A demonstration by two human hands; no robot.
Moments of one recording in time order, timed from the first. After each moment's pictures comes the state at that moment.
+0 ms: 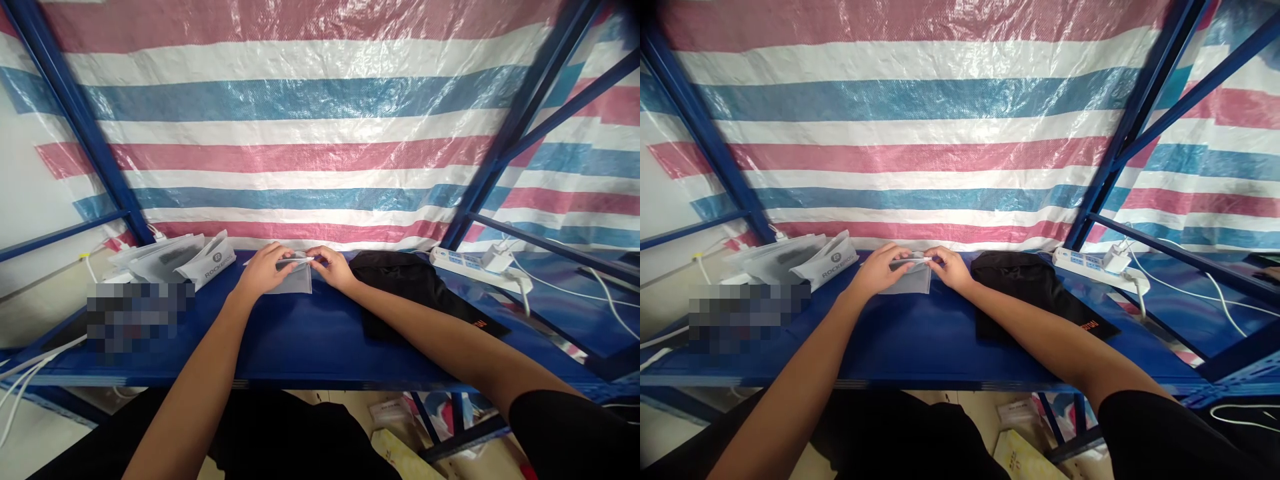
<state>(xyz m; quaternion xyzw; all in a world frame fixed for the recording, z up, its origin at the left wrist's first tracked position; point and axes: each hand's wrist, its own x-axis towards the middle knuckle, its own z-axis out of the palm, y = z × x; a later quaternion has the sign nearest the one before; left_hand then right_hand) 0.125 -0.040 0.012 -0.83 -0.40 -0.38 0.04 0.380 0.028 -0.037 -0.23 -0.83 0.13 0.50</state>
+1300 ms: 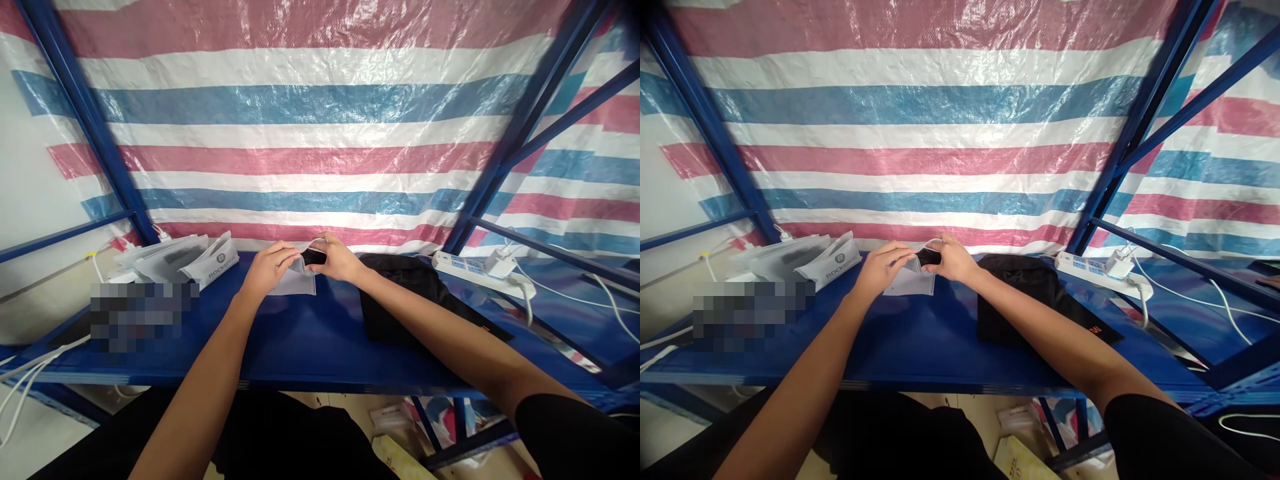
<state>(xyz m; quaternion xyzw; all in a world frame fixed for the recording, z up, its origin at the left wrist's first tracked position) 0.130 -0.046 0.018 -0.81 -0.32 -0.50 0.03 0.380 0.019 0.023 -0.32 -0.87 0.02 0.37</state>
